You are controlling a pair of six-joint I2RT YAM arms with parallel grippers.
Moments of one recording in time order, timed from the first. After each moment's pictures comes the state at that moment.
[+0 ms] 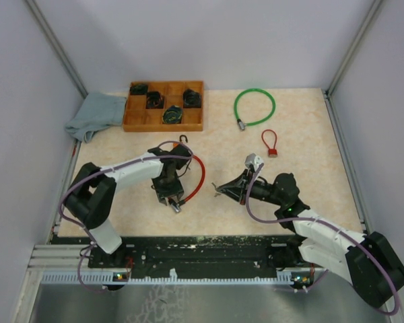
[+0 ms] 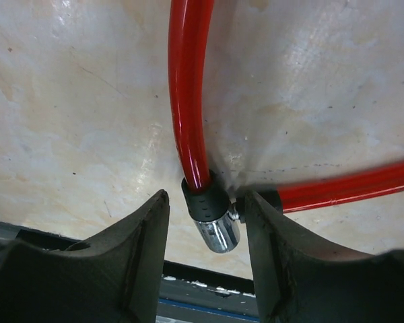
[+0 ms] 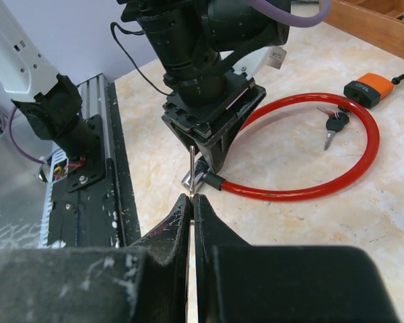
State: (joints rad) left arm -0.69 1.69 1.07 -0.90 -0.14 -1.05; right arm 0.56 0.93 0.22 0.74 -0.69 0.32
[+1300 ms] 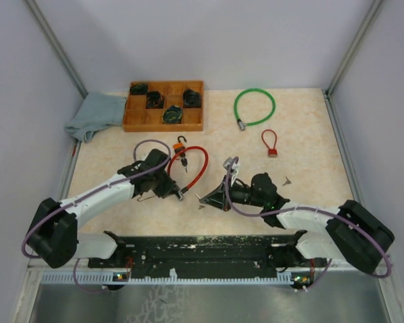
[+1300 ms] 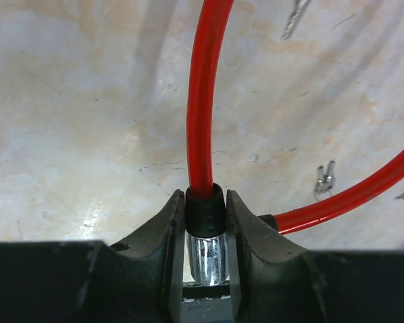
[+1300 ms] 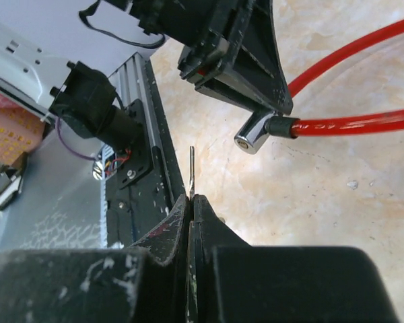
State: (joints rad) left arm -0.64 1.32 0.77 -0.54 -0.10 -1.26; right arm 0.78 1.18 0.28 0.82 -0.56 0.51
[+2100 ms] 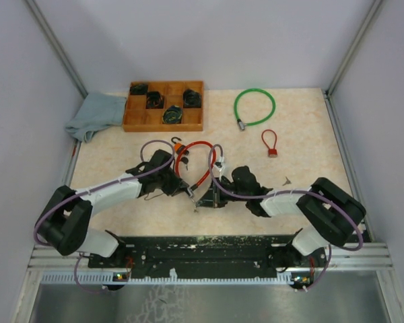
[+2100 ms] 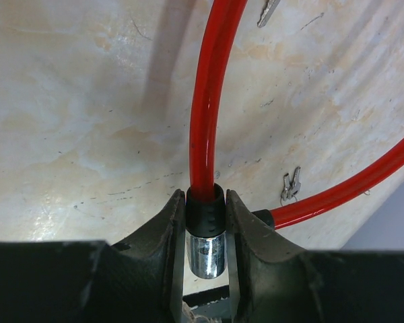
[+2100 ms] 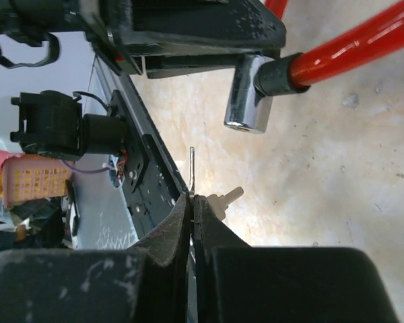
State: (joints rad) left arm -0.63 1.41 0.71 -0.25 -0.01 -1.32; right arm 0.80 1.47 0.44 0.64 -0.53 0.81
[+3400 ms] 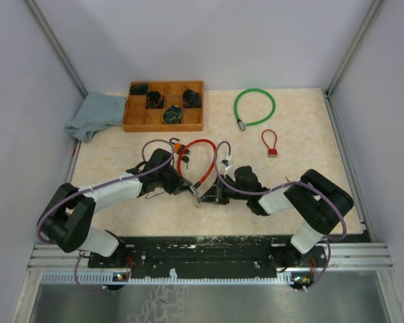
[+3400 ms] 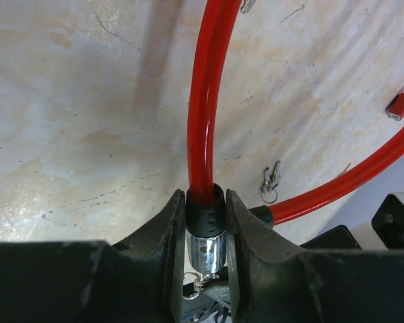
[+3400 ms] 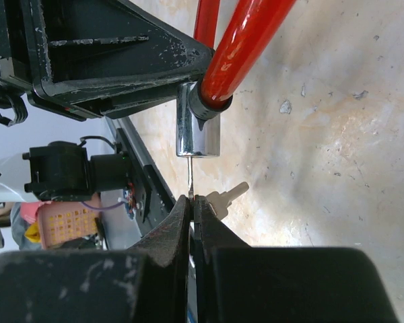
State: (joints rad) left arm -0.61 1.45 0.70 -0.17 0.09 -1.35; right arm 0.72 1.60 0.42 0.77 -0.50 0.99
